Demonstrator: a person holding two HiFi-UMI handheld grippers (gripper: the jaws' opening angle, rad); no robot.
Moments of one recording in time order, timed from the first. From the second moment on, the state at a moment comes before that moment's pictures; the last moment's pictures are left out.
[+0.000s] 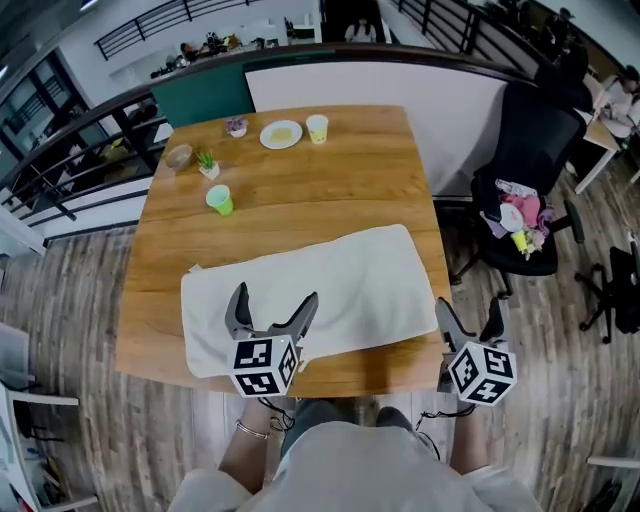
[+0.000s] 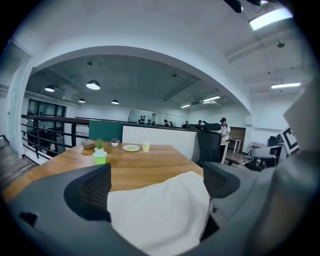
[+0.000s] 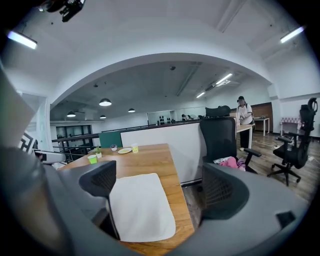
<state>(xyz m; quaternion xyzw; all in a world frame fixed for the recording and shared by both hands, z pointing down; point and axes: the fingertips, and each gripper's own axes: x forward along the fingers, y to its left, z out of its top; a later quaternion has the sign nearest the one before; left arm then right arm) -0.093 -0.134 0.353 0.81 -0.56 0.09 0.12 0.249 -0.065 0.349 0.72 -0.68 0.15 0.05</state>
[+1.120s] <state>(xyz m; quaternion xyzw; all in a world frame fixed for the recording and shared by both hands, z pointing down) -0.044 -0.227 0.368 0.93 -0.29 0.16 0.13 0.211 -0.074 0.390 0.78 -0.58 0.22 0.06</state>
